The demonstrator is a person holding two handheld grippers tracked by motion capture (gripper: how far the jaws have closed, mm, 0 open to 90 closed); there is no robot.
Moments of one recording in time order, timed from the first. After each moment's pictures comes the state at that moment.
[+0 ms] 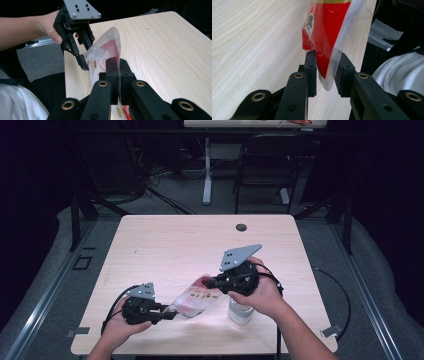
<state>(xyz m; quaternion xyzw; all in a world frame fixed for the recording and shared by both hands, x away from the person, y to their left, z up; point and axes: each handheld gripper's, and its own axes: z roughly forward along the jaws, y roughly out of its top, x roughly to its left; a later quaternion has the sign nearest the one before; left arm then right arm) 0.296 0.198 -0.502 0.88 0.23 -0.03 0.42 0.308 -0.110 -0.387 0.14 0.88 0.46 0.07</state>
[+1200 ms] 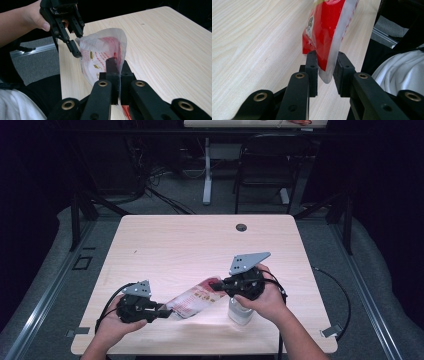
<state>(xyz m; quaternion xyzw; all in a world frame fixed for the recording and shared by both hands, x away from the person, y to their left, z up) 0.295 0.204 -0.487 0.89 0.24 -0.02 0.39 0.310 -0.128 -0.416 0.17 0.86 0.48 0.07</state>
